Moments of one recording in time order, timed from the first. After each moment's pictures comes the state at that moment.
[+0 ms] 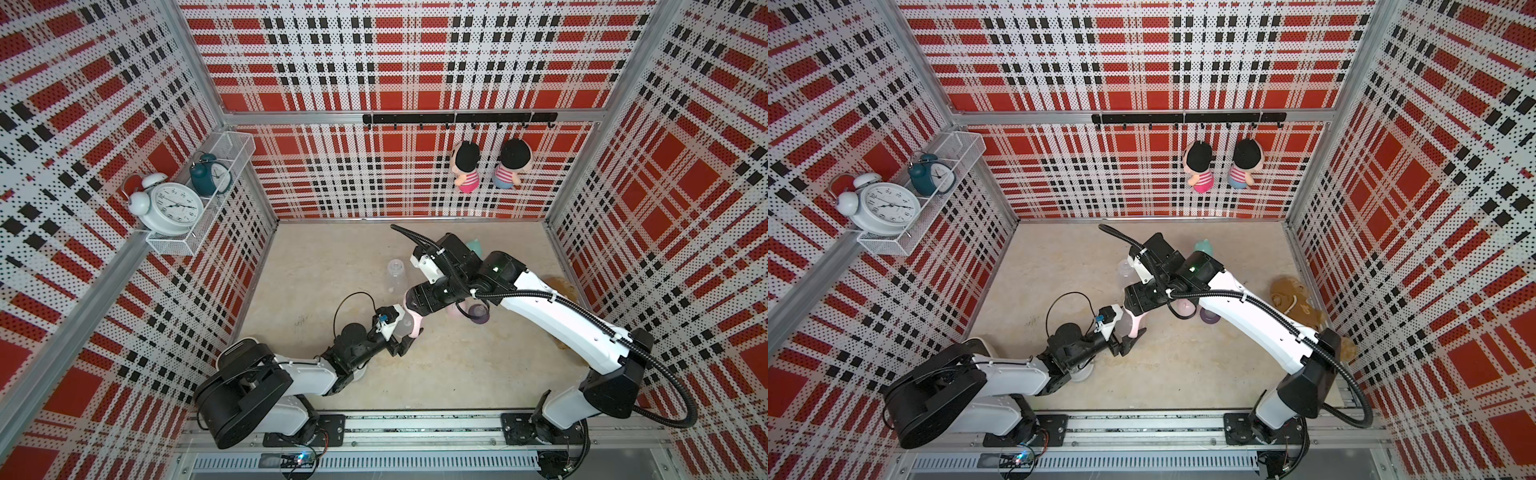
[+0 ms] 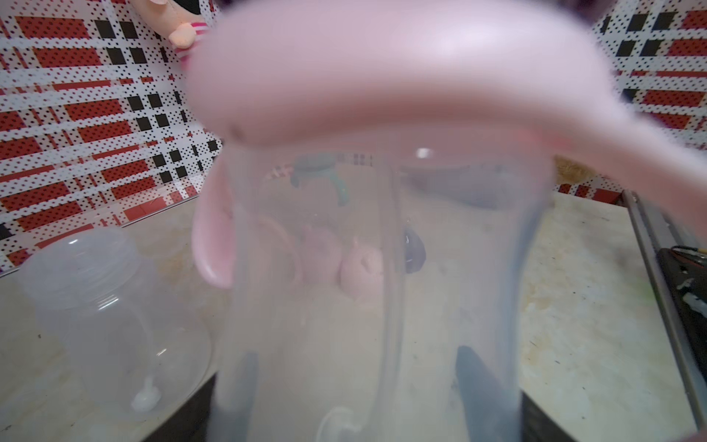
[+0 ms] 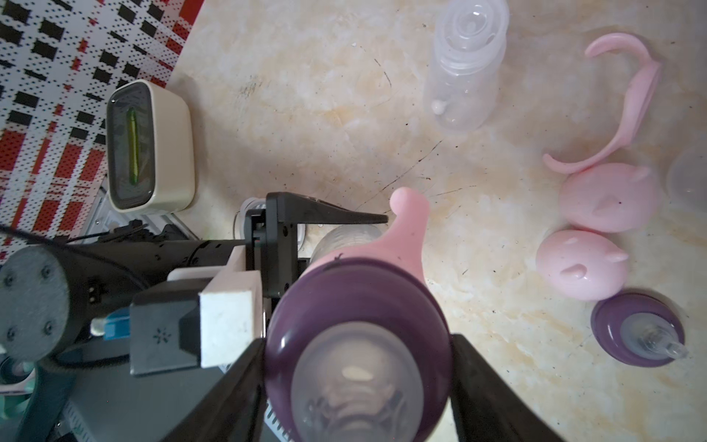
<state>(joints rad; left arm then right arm) -0.78 1.36 0.22 1.07 0.19 0.03 0.86 1.54 1.63 -1.04 -0.14 0.35</state>
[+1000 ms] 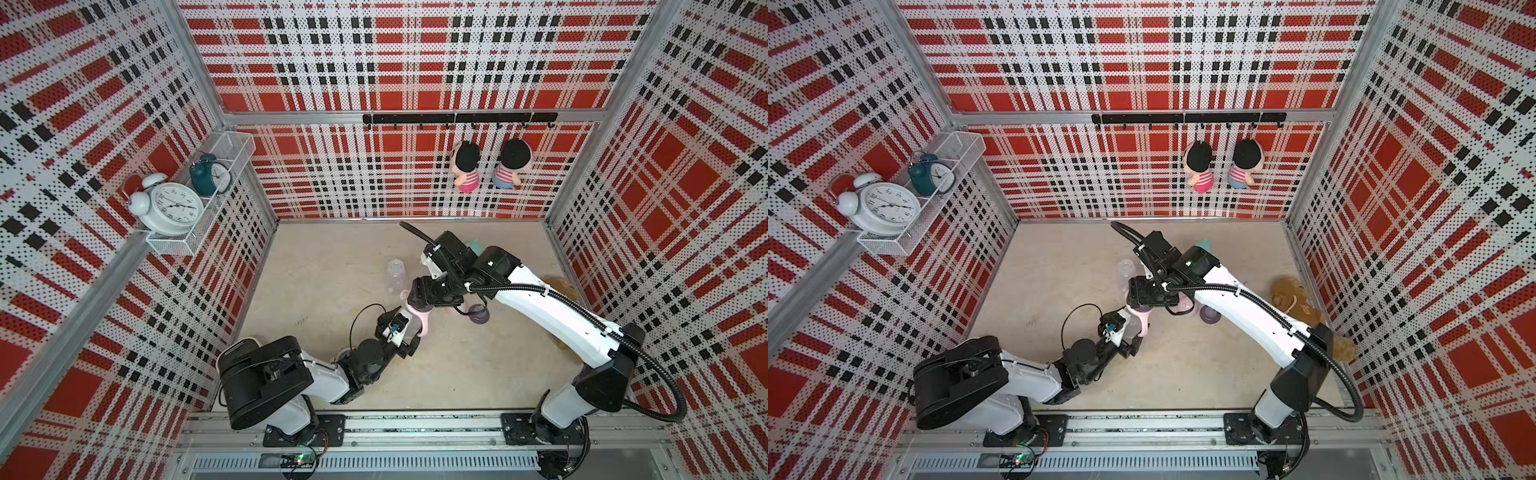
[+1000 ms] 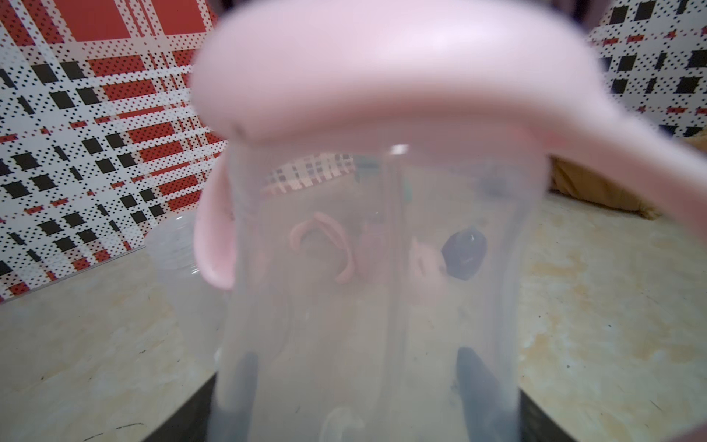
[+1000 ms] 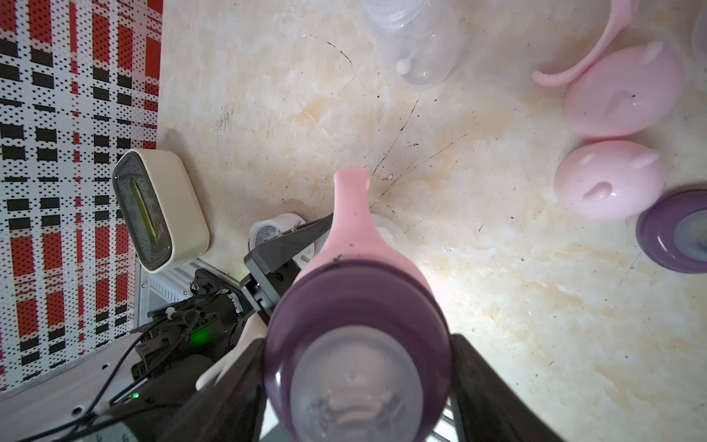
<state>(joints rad) -1.02 1.51 0.24 1.22 -0.39 0.10 0.84 1.61 1.70 -1.11 -0.14 0.68</state>
